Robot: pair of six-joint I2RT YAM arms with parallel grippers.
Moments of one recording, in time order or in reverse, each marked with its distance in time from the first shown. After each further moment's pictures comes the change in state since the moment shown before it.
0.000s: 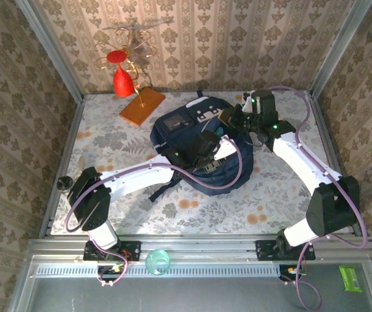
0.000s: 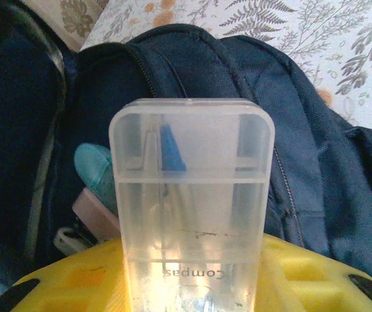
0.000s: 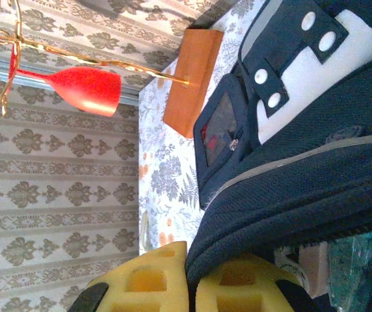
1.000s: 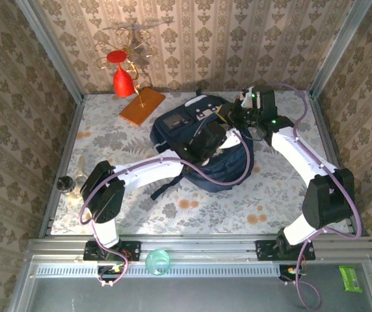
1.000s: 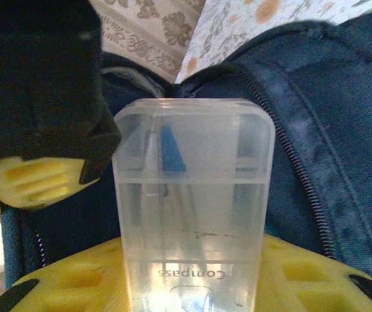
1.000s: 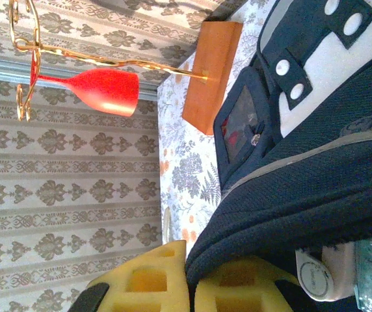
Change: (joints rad) left arm 0.014 0.109 0.089 0.151 -0.292 0.282; right arm -0.029 0.065 0.049 0.040 -0.088 0.052
